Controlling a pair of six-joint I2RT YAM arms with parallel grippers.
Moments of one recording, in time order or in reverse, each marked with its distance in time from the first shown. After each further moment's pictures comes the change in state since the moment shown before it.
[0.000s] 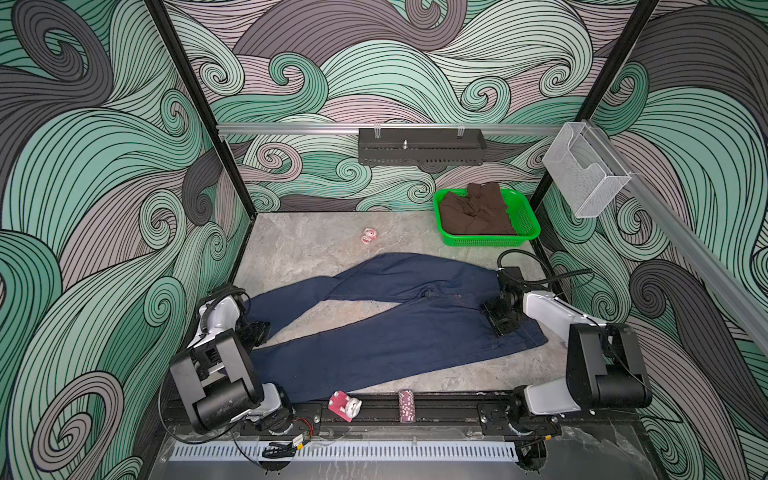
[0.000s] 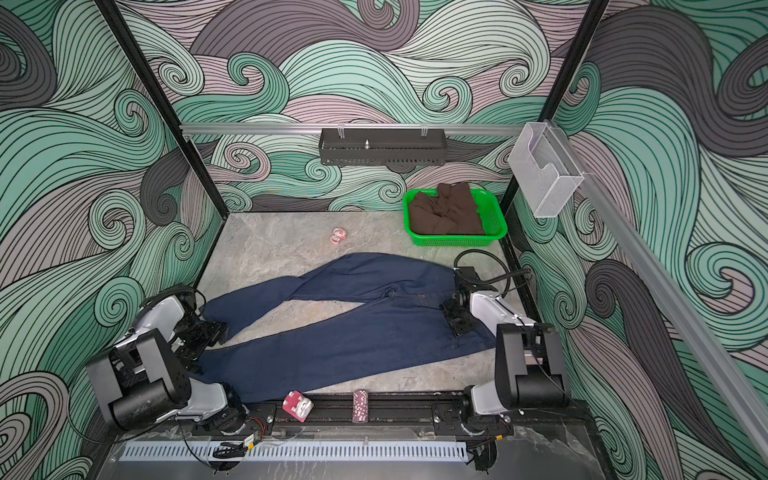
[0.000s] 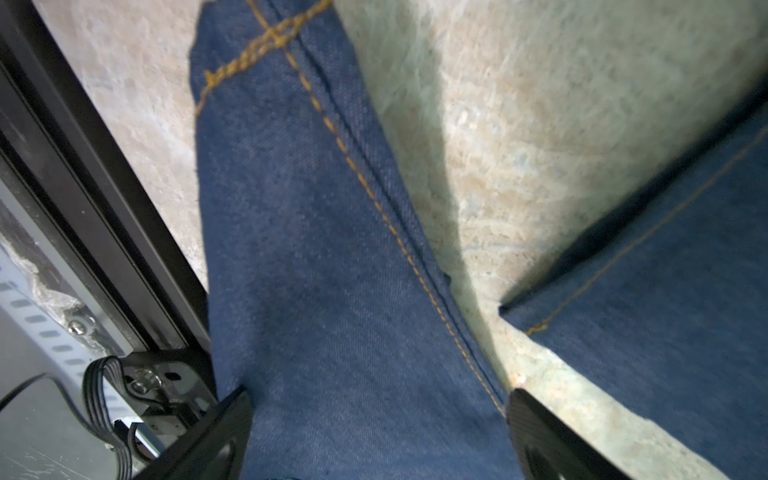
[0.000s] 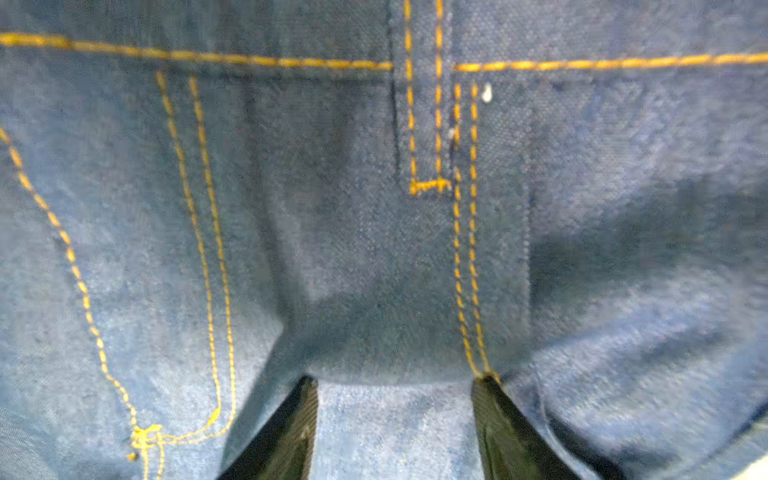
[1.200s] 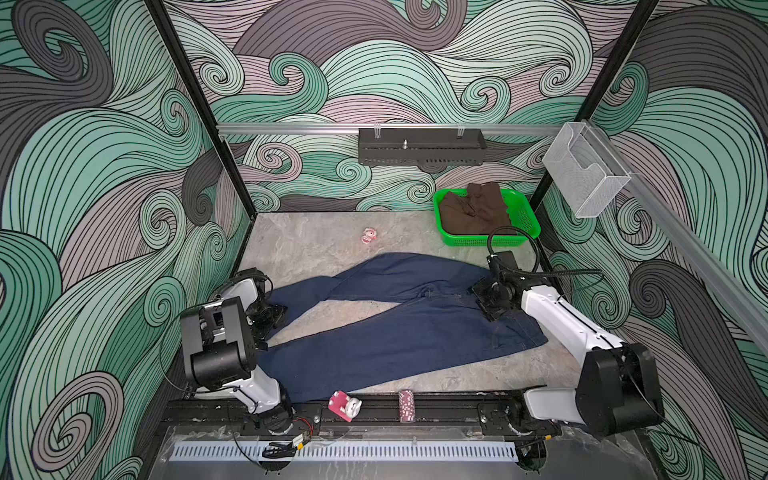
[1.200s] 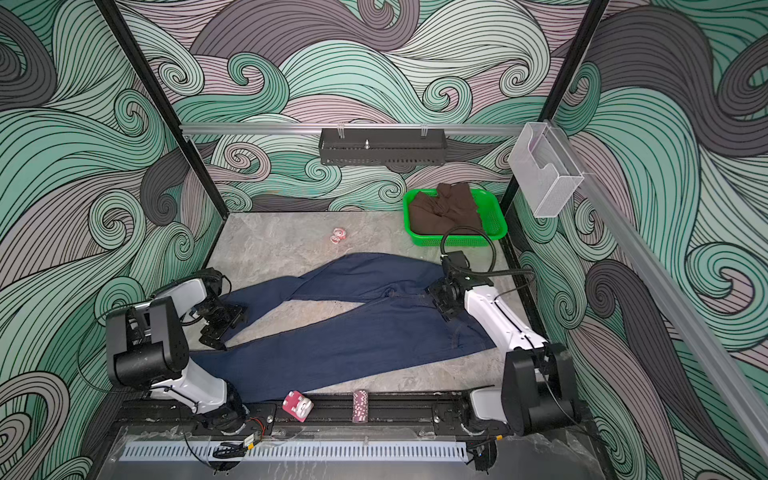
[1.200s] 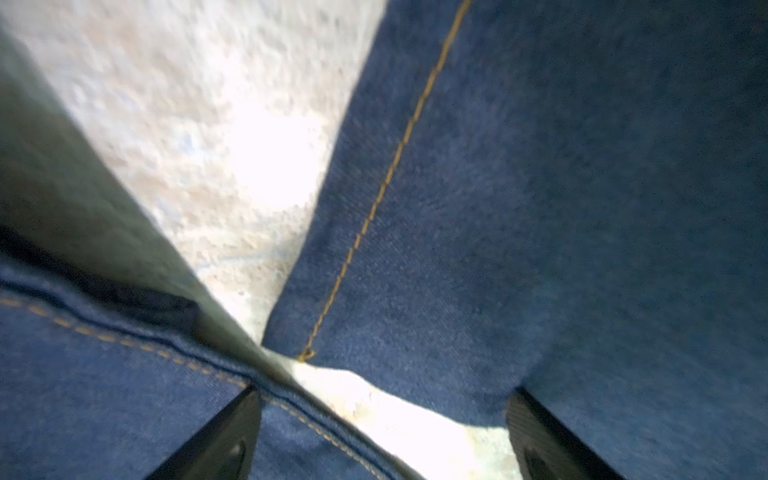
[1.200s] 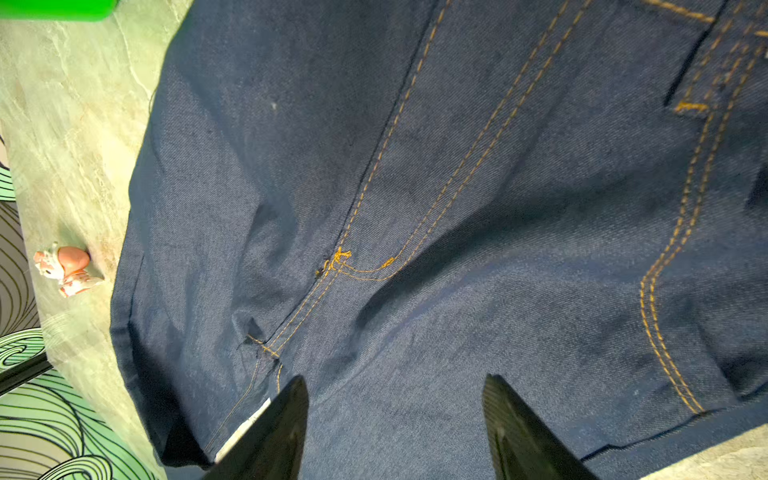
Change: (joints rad) left arm -0.206 0.220 0.082 0.171 0.087 -0.075; right arm 0.152 -0.098 0.146 -0.044 -0.039 -0.068
